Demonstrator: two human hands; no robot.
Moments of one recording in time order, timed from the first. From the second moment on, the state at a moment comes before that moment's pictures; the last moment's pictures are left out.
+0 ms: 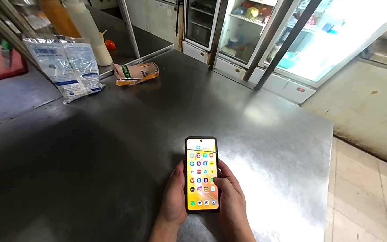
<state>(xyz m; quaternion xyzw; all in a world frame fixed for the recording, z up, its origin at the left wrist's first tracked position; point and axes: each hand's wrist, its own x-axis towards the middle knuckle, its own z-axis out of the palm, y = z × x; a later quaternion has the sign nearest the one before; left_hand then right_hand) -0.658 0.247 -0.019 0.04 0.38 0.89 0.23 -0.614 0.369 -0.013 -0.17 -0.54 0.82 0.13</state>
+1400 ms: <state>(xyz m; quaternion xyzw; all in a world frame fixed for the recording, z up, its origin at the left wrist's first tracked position) -0.659 0.246 -0.022 0.07 0.36 0.90 0.25 -0.613 0.366 -0.011 -0.18 -0.53 0.82 0.14</state>
